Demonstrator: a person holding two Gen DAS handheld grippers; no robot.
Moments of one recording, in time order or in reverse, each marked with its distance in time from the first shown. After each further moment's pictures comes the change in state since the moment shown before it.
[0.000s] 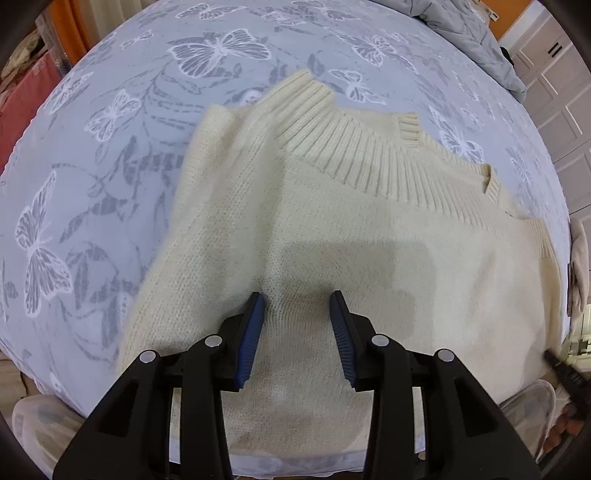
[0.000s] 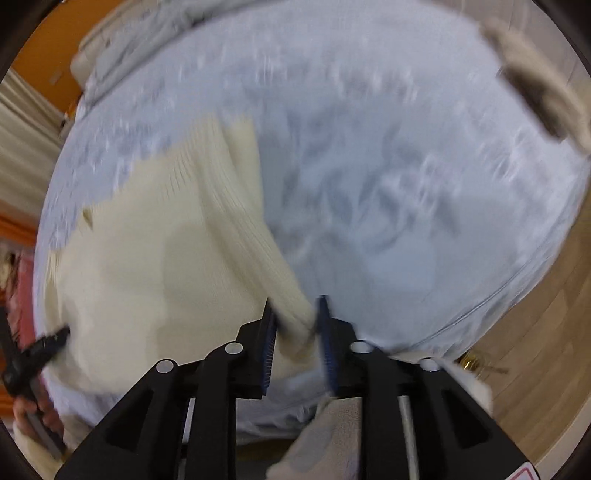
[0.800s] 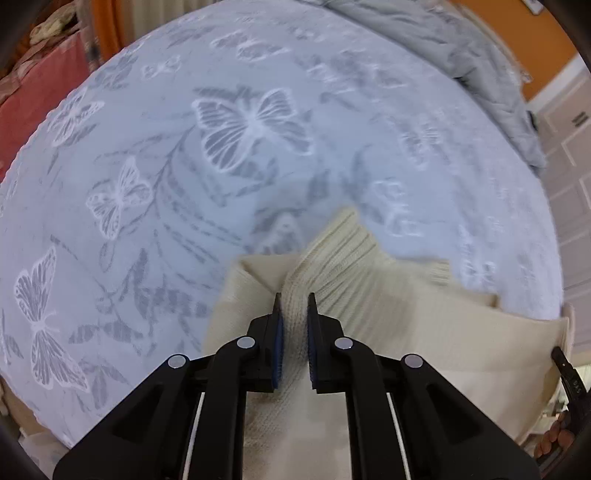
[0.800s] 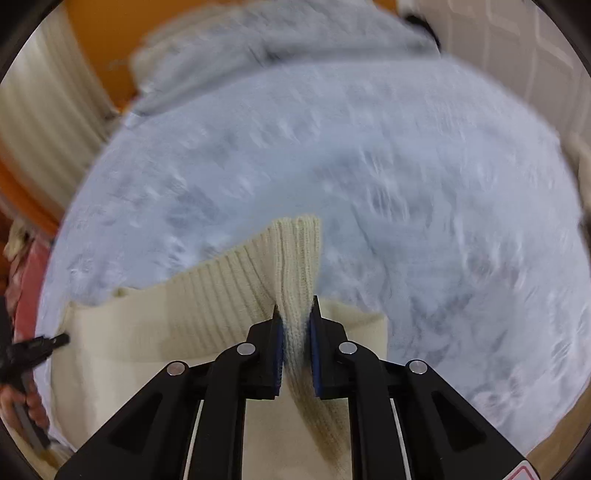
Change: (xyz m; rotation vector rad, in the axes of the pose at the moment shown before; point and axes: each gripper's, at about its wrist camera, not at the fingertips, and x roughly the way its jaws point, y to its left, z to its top) left arm 0.007 0.037 0.100 -0.195 -0.077 0.008; right arm 0.104 0.068 0.119 -0.125 0.067 0.027
